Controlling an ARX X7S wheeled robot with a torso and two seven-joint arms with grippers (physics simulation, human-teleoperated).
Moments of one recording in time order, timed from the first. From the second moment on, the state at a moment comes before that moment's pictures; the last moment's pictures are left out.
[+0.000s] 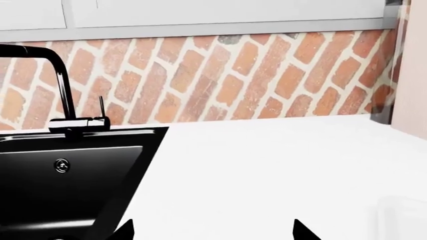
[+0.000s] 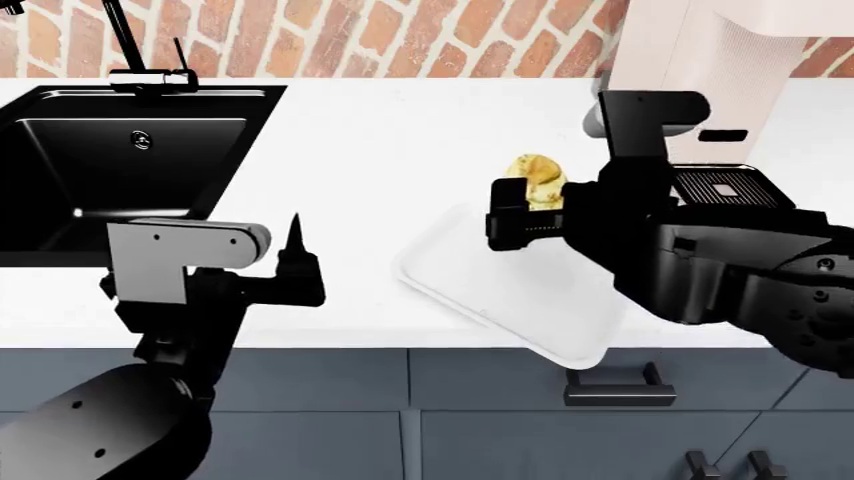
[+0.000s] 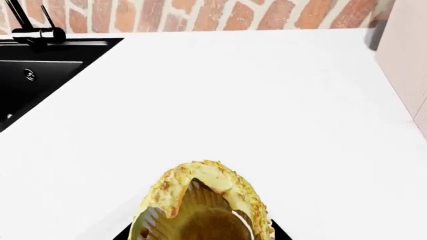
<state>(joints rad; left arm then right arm) -0.60 -0.76 0.58 0.48 -0.94 -0.39 -0.75 1.64 0.78 -1.61 -0.09 1.92 0.23 0.67</state>
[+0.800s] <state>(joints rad) -0.58 -0.79 0.56 0.52 -0.95 -0.39 -0.77 1.69 0.74 -1.60 -0.05 1.92 0.26 0.68</state>
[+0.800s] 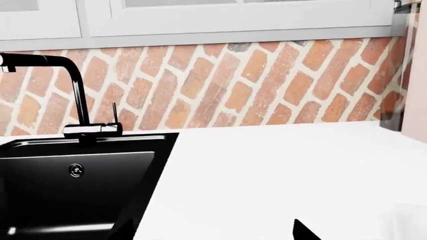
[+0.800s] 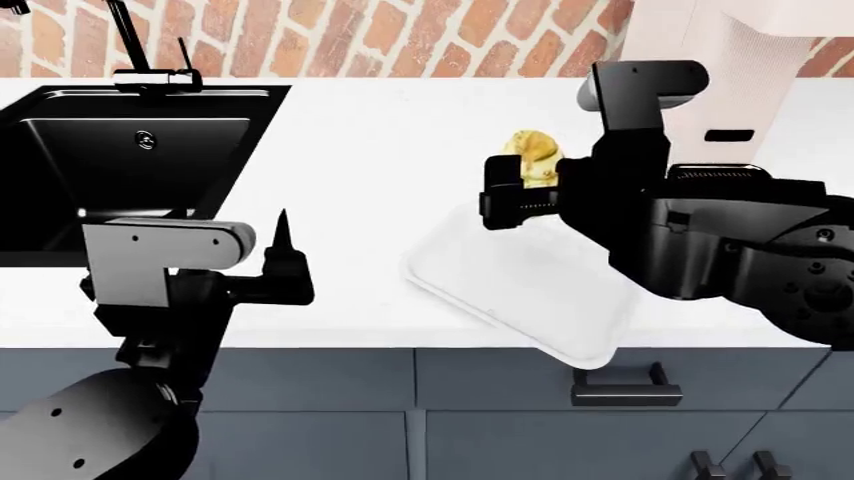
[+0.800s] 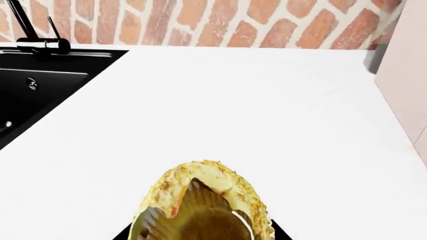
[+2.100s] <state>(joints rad) -0.58 -0.79 0.55 0.51 -0.94 -0.38 -0.76 1.67 0.68 -1.58 0.06 1.90 0.28 0.61</state>
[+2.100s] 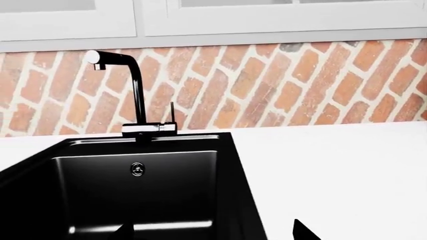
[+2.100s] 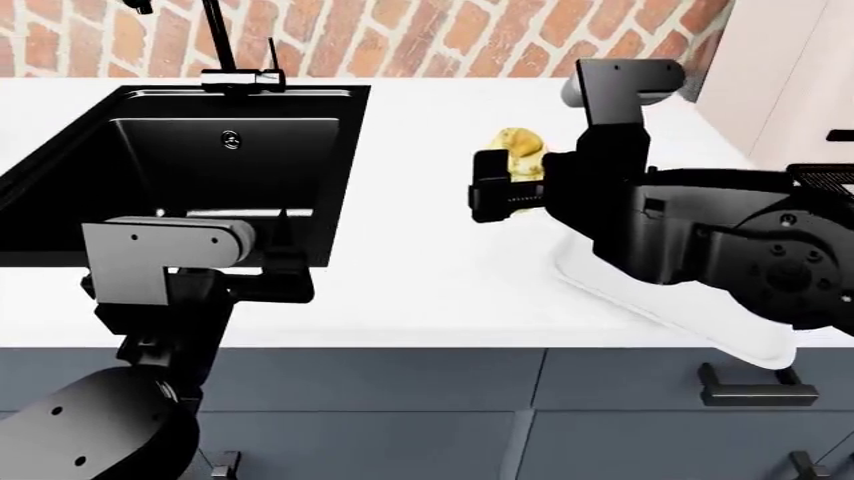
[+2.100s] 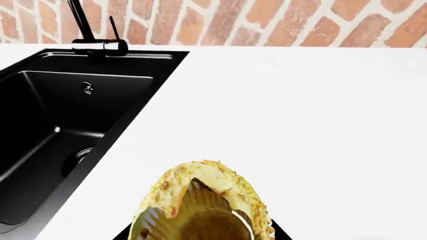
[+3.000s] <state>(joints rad) -0.58 -0.77 0.56 0.50 -0.93 -0.36 -0.75 1.62 0.55 -1.63 0.26 1.89 0.36 0.45</state>
